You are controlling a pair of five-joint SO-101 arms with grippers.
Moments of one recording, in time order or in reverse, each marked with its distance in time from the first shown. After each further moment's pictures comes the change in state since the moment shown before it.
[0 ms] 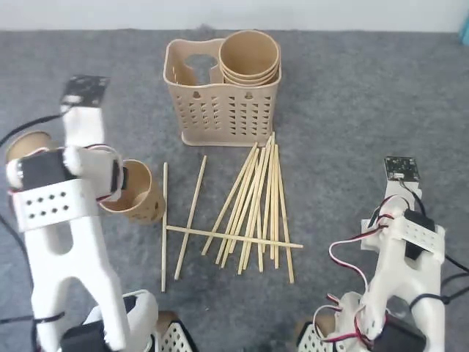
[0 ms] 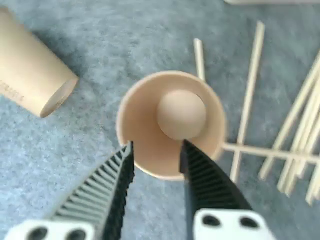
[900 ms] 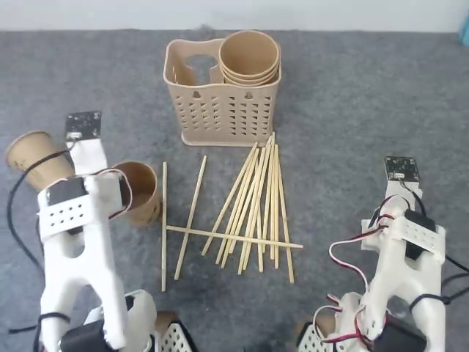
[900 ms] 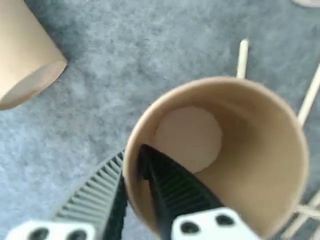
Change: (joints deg) left arm -3.2 0.0 28.8 -29.1 8.1; right arm 0.0 0.0 0.0 0.0 0.0
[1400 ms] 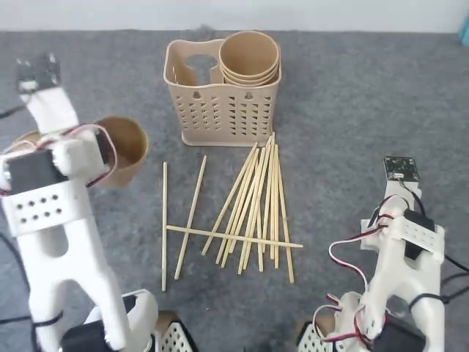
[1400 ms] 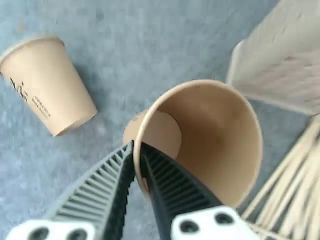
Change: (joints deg) left arm 3.0 0.0 -36.8 23.7 9.1; right arm 0.0 0.0 0.0 0.0 0.0
